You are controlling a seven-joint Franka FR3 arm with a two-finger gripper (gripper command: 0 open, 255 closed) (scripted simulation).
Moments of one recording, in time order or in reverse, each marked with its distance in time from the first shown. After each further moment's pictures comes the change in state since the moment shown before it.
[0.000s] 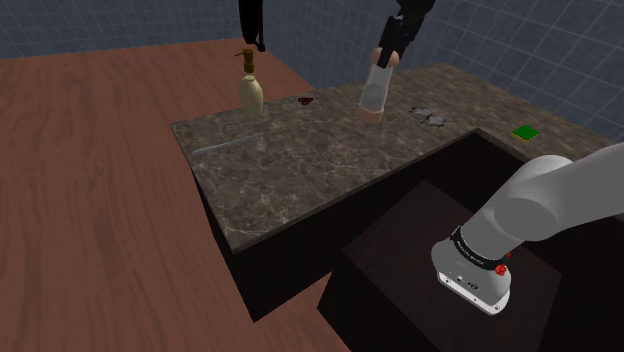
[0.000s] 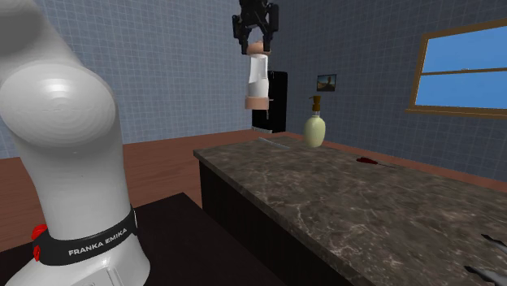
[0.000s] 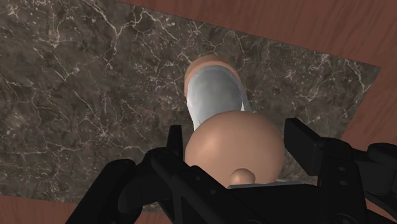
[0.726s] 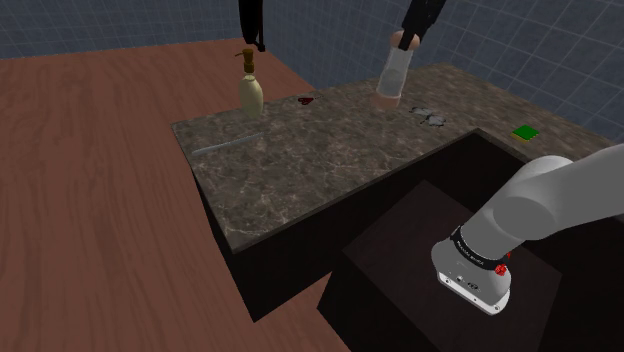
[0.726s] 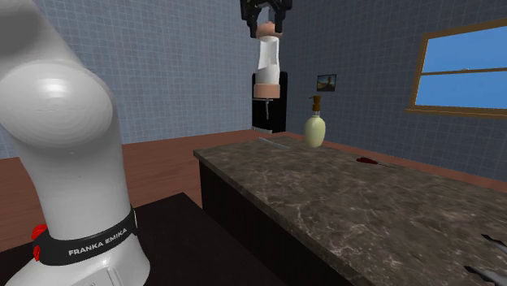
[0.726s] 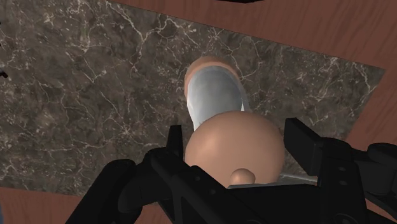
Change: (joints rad) arm -0.029 -0.009 -0.076 0.081 -0.029 -0.094 -0.091
